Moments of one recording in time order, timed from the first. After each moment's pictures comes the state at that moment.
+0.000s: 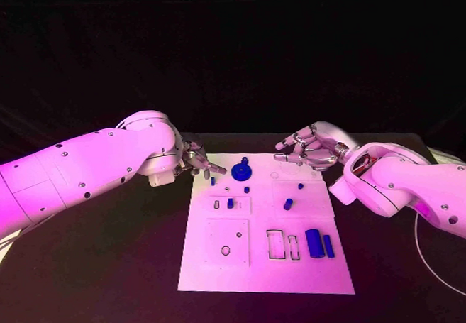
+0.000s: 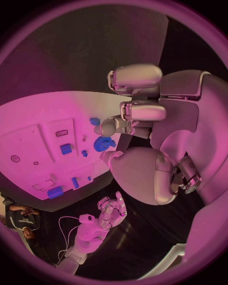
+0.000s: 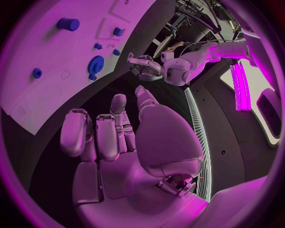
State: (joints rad) left arm 1.33 -0.70 0.04 1.39 -1.08 0.24 -0.67; left_hand 1.00 -0.06 0.04 0.29 0.06 0.94 0.05 0.55 0.62 1.28 -0.03 0.94 0.86 1.47 -0.10 1.57 1.31 0.04 1.46 0.01 1.39 1.31; right arm 1.23 -0.87 -0.01 1.62 -0.88 -0.38 -0.01; right_hand 1.28 -0.06 0.01 0.14 0.28 1.00 0.14 0.08 0.07 1.17 0.05 0.80 0.87 1.46 -0.02 1.35 1.23 0.08 1.32 0.08 1.38 1.14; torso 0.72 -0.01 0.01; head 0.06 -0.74
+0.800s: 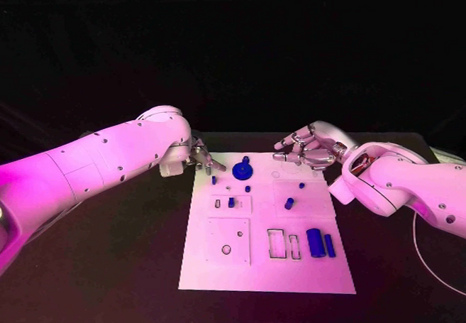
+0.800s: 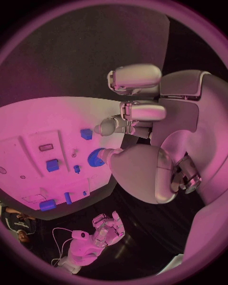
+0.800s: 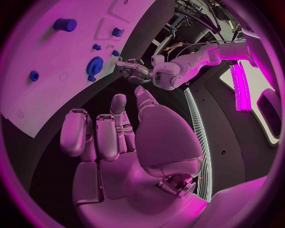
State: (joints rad) left arm 1.35 -0.53 0.00 1.11 -1.07 0.31 -0.65; left_hand 1.06 -0.04 0.01 0.29 0.06 0.94 0.05 0.54 0.59 1.27 -0.02 0.93 0.85 1.47 -0.09 1.57 1.31 0.04 1.46 0.01 1.39 1.31; right arm 1.23 -0.86 -0.01 1.61 -0.88 -0.38 -0.01; right_hand 1.28 -0.06 0.00 0.14 0.28 1.00 0.14 0.08 0.07 1.17 0.05 0.80 0.87 1.46 -0.02 1.35 1.23 0.08 1.32 0.08 1.38 1.14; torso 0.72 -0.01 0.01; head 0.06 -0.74
